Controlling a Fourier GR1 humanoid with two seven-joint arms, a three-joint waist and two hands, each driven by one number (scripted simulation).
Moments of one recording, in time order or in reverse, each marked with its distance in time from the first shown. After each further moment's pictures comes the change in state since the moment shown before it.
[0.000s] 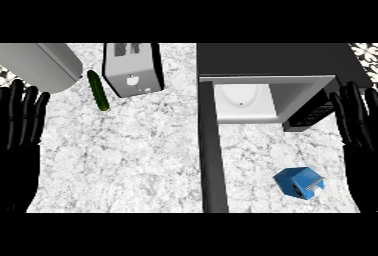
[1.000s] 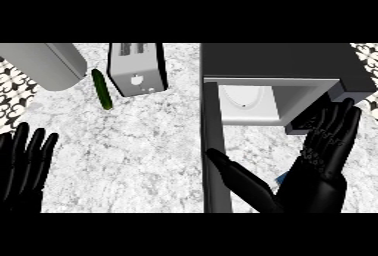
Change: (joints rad) left arm 0.274 -0.063 -0.124 -0.185 0.095 -0.036 0.053; right arm -0.098 0.120 0.484 0.080 0.655 -0.951 0.311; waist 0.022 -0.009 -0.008
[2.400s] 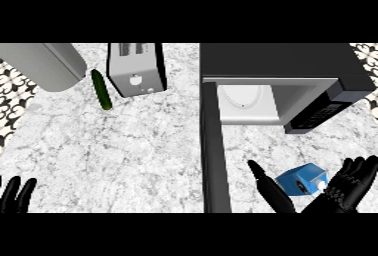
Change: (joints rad) left arm 0.333 -0.003 0.030 -0.072 0.080 -0.164 -0.202; right arm 0.293 -0.117 -0.024 0.091 -0.213 -0.313 -0.173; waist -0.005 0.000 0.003
